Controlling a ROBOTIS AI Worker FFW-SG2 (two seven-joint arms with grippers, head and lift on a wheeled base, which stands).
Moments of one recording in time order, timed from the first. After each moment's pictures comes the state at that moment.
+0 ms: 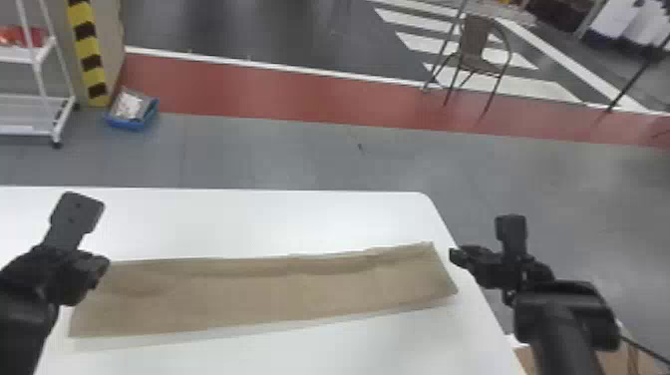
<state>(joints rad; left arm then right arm) -0.17 0.11 -0.20 -1.50 -0.25 0.84 -0.18 -0.30 -0.34 -0.55 -0.90 0.40 0.18 0.59</state>
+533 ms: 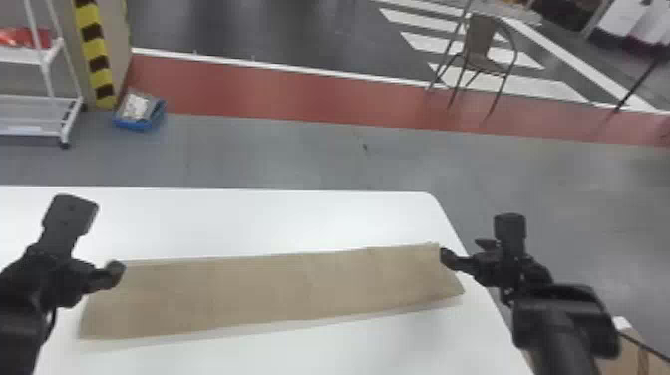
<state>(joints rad) -0.12 0.12 -0.16 -1.55 -0.25 0.80 -0.15 -0.25 -0.30 -0.53 -0.96 0.37 0.14 0.56</state>
